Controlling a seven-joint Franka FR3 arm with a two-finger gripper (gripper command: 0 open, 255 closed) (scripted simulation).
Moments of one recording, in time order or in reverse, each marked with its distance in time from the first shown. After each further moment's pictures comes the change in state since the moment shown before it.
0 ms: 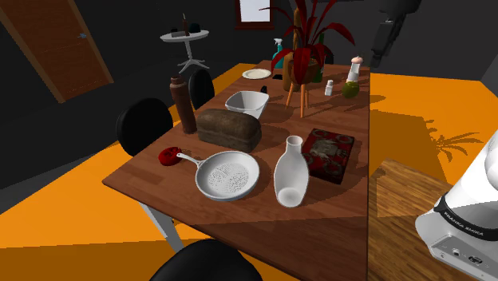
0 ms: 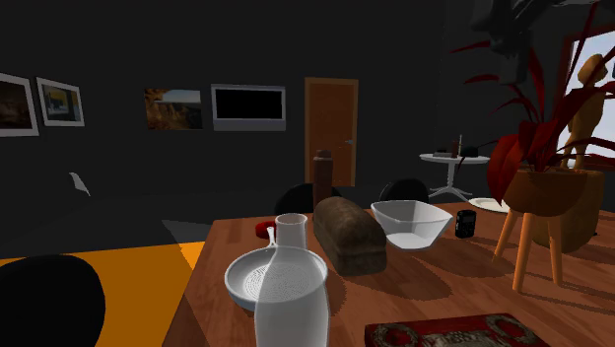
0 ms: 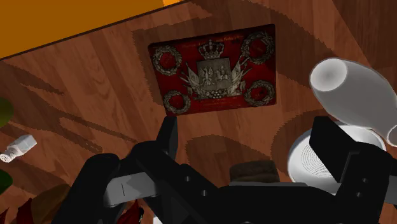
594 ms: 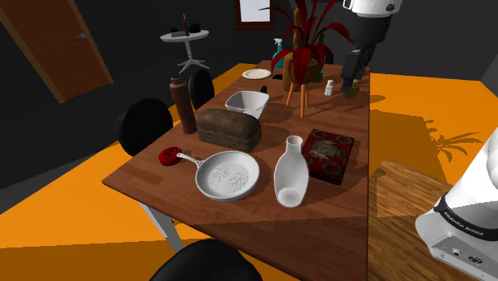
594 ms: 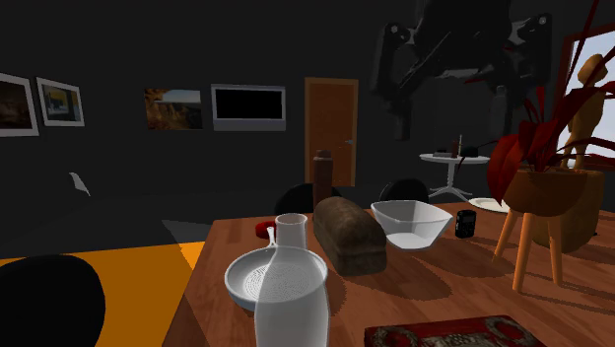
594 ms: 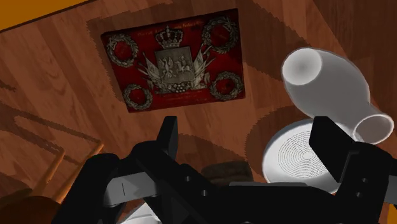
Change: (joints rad) arm 0.048 0.070 0.128 -0.070 0.087 0.137 0.141
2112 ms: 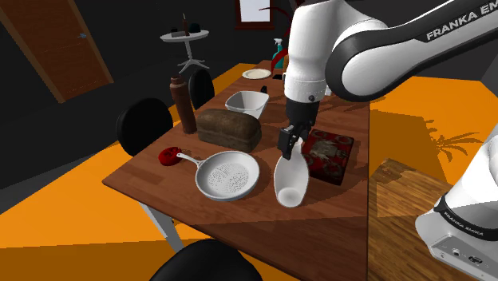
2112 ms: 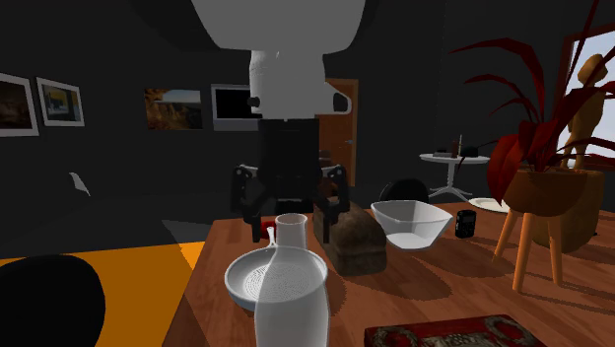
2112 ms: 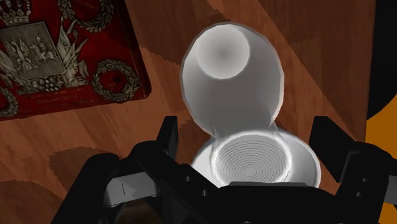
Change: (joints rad) arm 0.063 0.371 0.311 -0.038 0.077 0.424 0.325
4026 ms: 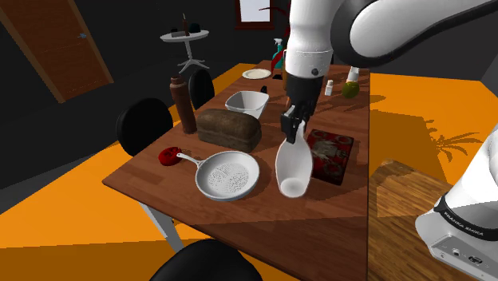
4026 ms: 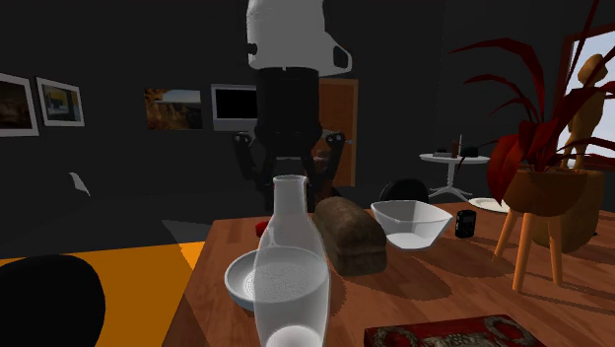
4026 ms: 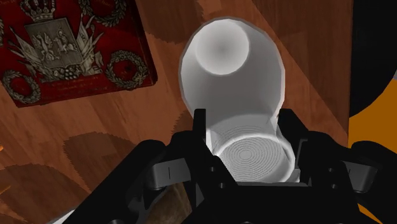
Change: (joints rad) arm 0.001 -0.048 -0.022 0.100 0.005 -0.145 -0.010
